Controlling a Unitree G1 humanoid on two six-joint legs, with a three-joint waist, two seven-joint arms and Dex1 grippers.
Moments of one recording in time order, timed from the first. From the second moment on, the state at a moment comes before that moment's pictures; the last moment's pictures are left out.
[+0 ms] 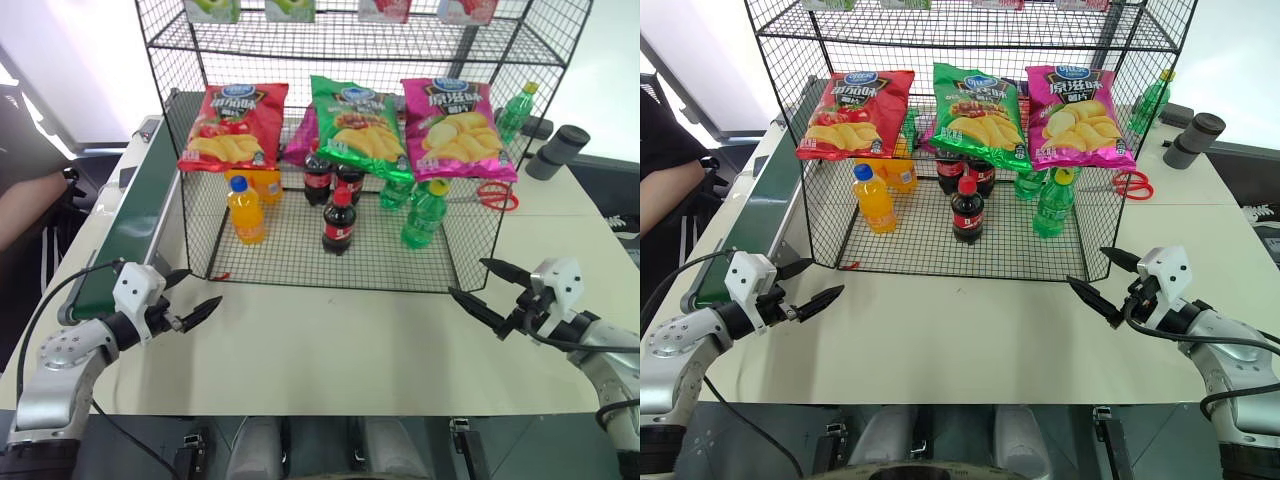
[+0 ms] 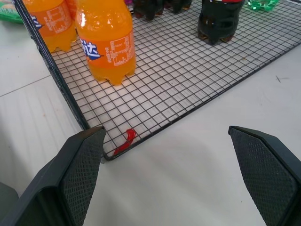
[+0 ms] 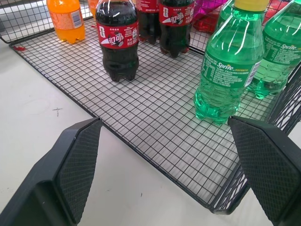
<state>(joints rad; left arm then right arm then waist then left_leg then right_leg) 0.07 0.65 0.25 -0.09 -0.38 0.20 -0.84 0.13 -0.68 -0.34 -0.20 0.49 0.22 0.86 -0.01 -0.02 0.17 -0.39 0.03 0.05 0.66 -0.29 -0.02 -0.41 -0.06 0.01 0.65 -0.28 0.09</state>
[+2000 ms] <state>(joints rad) 0.03 0.63 0.25 -0.08 -0.36 0.19 -0.80 0.09 -0.67 -0.29 -0.19 0.47 0.21 0.84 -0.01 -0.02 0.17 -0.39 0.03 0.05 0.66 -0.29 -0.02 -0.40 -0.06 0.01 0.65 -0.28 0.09</state>
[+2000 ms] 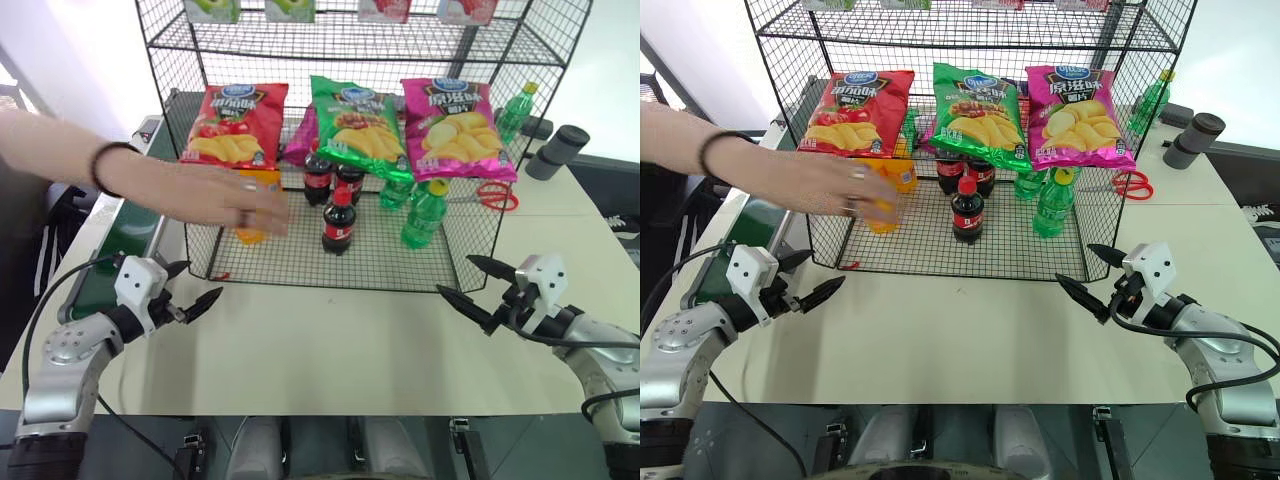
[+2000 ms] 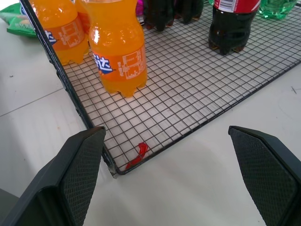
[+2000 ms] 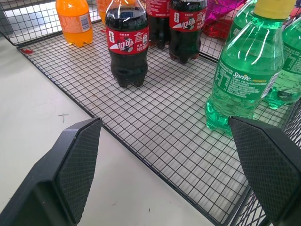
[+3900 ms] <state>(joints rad) -0.02 0.59 0.54 -0.09 -0.52 0.38 -0.53 0.02 -0.60 -0.17 -0.19 0.45 0.21 0.81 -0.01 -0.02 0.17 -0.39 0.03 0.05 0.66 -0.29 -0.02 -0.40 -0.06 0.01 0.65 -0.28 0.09</state>
